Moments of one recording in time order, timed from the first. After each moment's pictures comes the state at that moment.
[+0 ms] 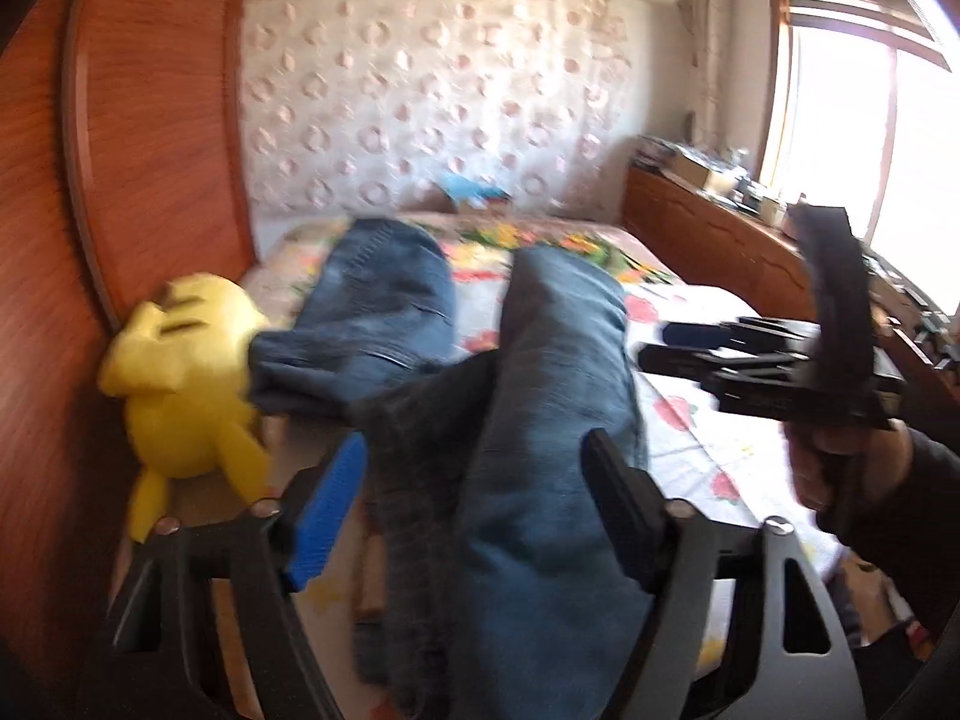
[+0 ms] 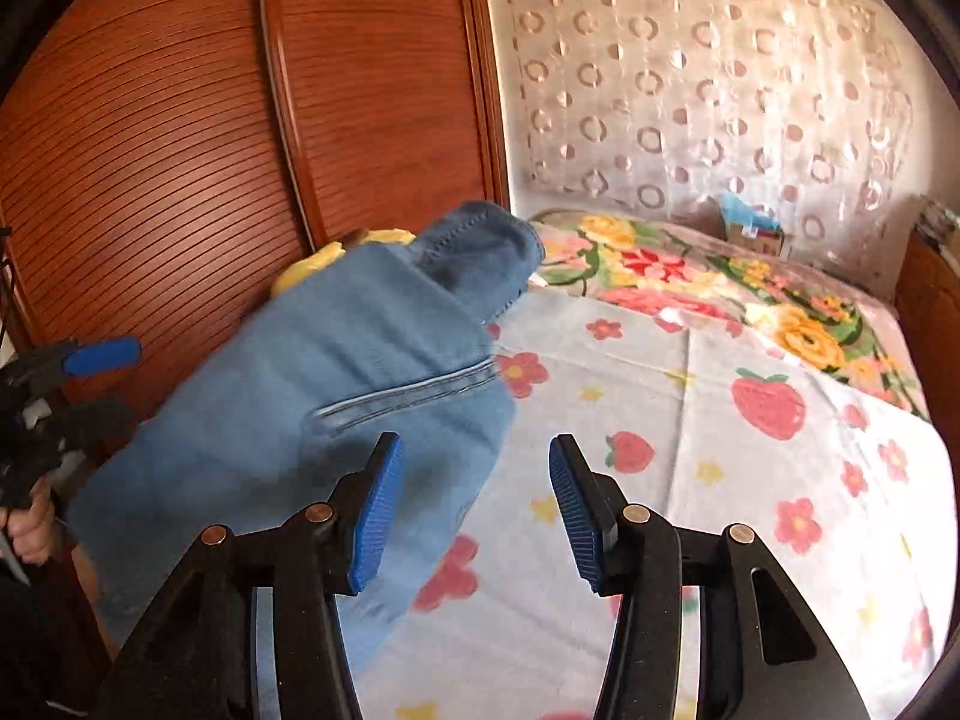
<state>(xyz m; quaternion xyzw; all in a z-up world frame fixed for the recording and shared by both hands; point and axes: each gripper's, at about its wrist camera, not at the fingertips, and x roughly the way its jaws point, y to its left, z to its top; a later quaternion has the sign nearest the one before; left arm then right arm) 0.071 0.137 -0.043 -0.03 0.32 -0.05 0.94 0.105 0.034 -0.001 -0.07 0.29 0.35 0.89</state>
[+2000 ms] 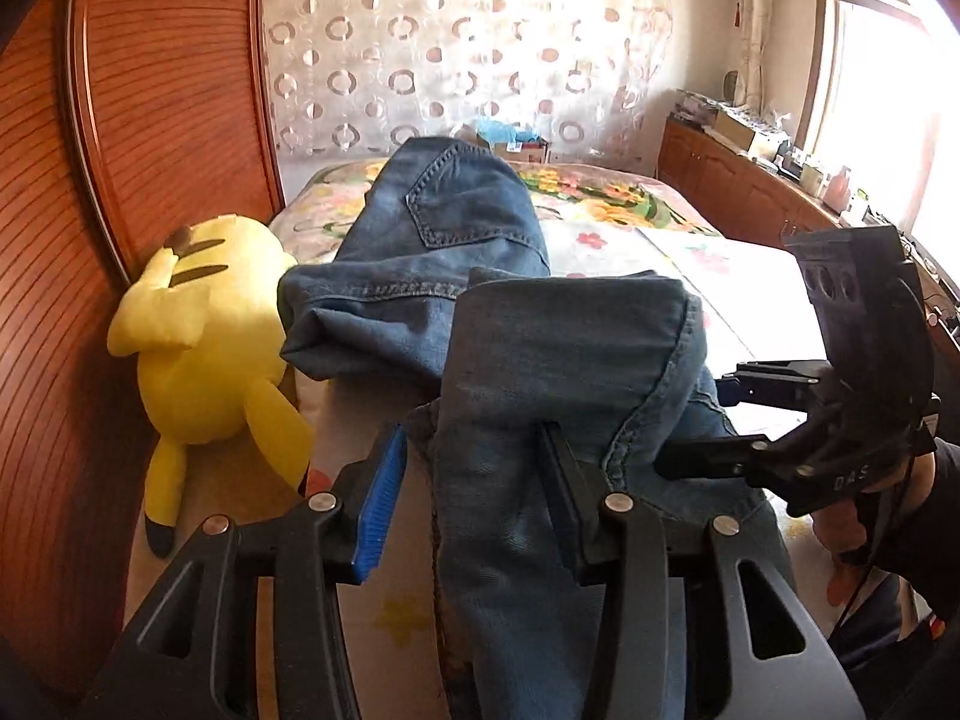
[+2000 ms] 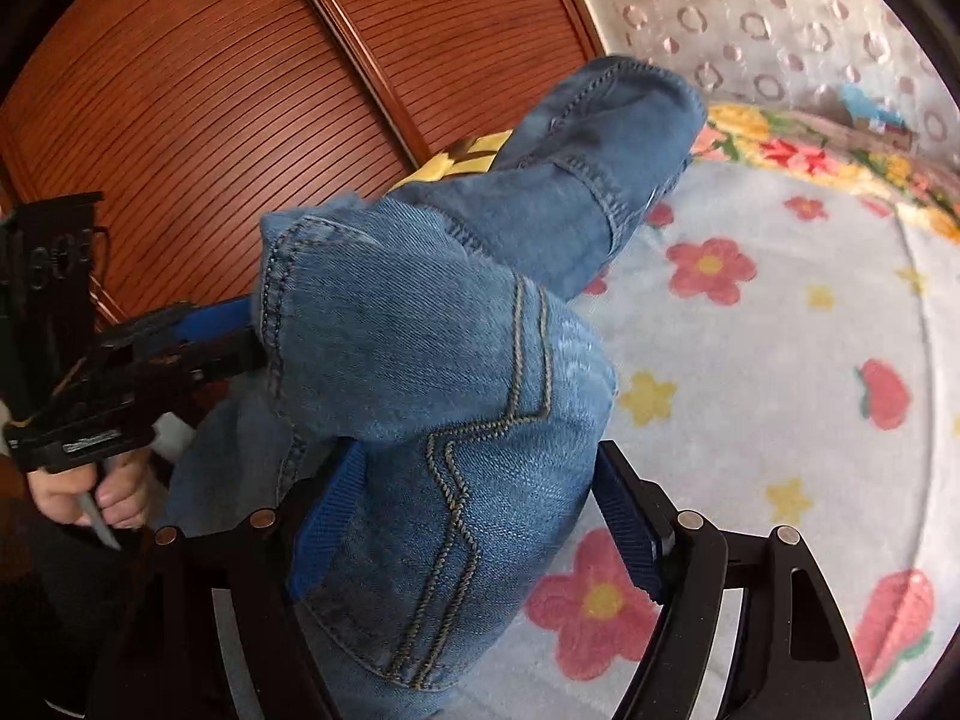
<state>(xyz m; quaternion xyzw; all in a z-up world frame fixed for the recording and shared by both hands) 0.108 0.189 -0.086 -0.03 0.38 -0.01 0.92 0.184 0.064 -0.079 -0.01 0.40 0.49 0.78</state>
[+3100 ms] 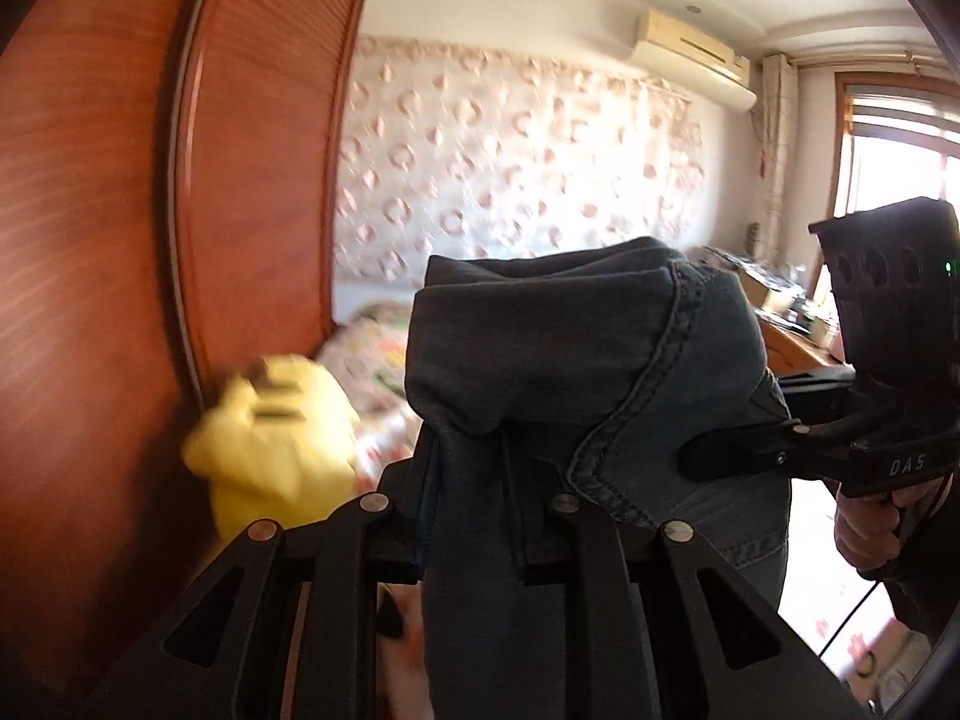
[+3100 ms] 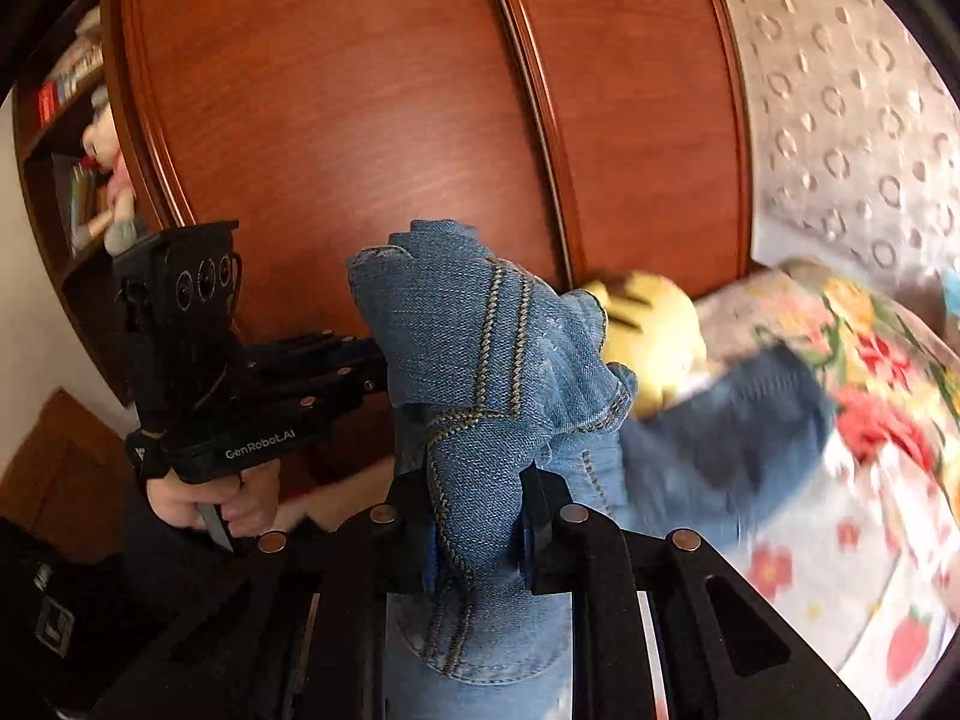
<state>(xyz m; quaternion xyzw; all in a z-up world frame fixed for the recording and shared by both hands) 0.079 0.259 0.058 -0.07 0.21 0.04 0.97 0.160 0.152 0.122 -0.09 0.26 0.60 0.75</state>
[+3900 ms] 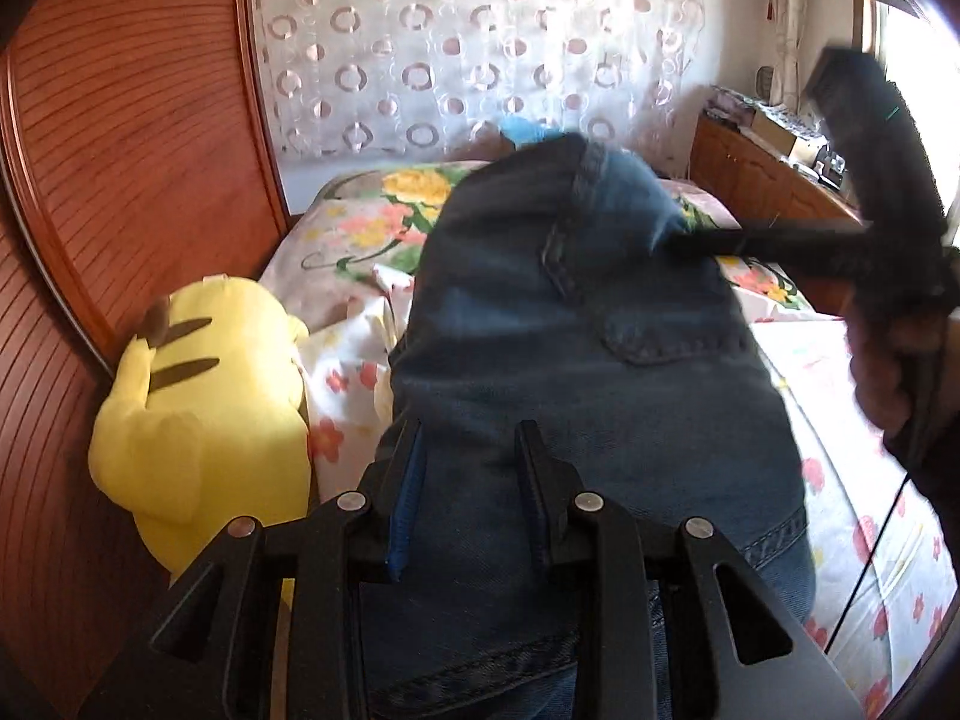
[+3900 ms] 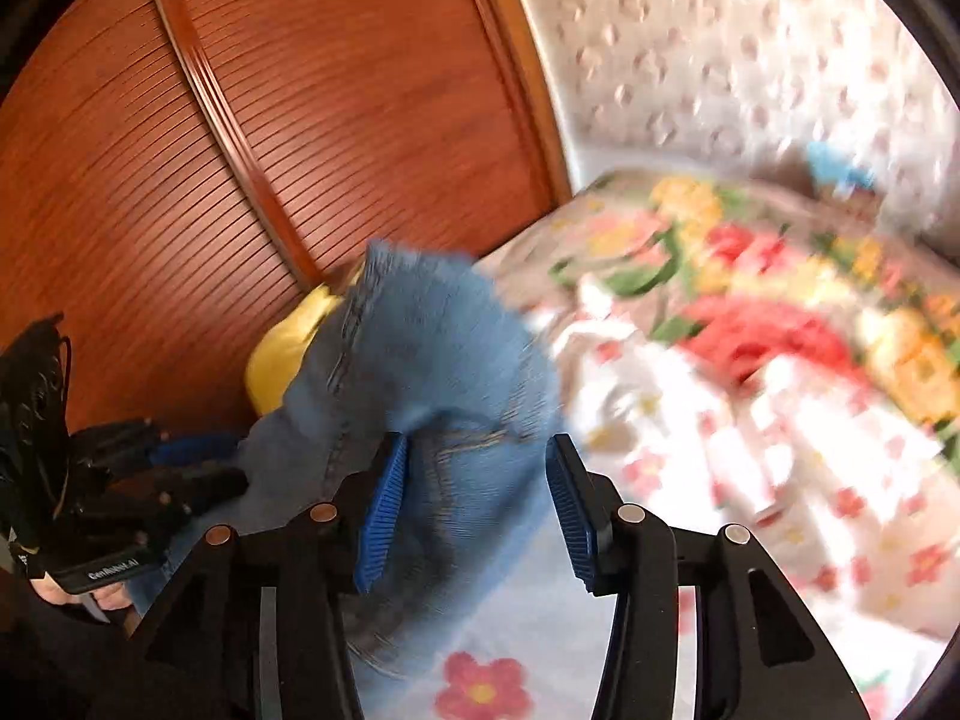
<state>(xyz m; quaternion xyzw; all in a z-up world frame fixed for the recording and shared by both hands) 0.295 0.246 -0.071 -0.01 0.40 0.01 0.92 0.369 0.118 0.015 -0.04 0.32 0.41 0.85</state>
